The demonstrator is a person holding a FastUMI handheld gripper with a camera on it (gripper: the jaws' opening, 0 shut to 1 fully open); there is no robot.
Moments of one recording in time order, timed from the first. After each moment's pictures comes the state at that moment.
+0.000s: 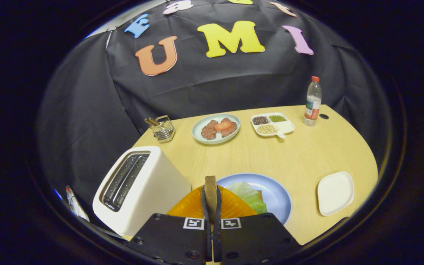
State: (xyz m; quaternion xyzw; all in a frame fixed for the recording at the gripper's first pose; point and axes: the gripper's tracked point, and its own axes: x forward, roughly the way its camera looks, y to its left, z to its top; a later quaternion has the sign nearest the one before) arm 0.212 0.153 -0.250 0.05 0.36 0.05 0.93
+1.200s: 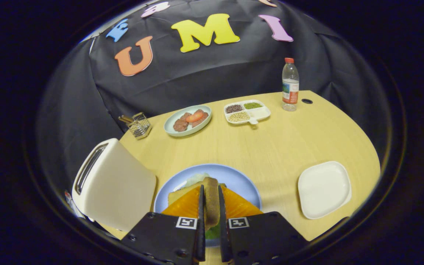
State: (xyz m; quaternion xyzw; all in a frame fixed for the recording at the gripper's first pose) arm 0.212 0.075 -0.285 0.06 0.38 0.00 0.92
